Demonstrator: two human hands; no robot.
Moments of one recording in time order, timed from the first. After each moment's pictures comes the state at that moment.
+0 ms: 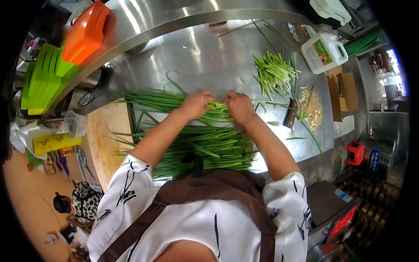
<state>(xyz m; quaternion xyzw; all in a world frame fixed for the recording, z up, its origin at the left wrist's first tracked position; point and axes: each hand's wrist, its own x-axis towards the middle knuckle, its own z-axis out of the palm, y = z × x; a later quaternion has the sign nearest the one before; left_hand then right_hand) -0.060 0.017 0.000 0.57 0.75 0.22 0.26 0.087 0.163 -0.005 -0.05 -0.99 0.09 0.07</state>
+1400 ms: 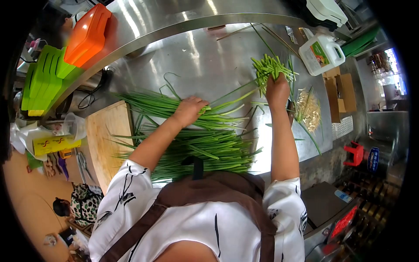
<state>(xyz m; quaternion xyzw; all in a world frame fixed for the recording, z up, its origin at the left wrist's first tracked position) -0.067 -0.011 -0.017 0.63 0.74 0.18 0.12 0.109 0.254 0.033 -0.45 -0.83 0.16 0.29</state>
